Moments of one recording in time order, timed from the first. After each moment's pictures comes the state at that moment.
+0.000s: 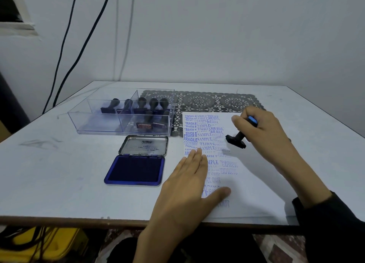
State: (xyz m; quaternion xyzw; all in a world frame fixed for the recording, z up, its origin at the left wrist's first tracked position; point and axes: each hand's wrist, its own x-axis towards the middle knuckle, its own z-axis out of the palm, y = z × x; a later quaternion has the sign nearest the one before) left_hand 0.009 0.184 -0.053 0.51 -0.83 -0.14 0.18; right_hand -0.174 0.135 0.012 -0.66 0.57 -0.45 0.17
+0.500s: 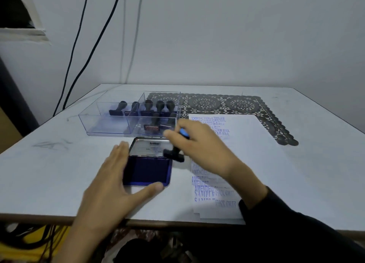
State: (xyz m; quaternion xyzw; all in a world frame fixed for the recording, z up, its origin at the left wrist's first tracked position) left_hand 0.122 0.198 -0.047 0.66 -0.66 -0.14 0.33; right_hand -0.067 0.135 0.008 -0.78 0.48 -0.34 0.22
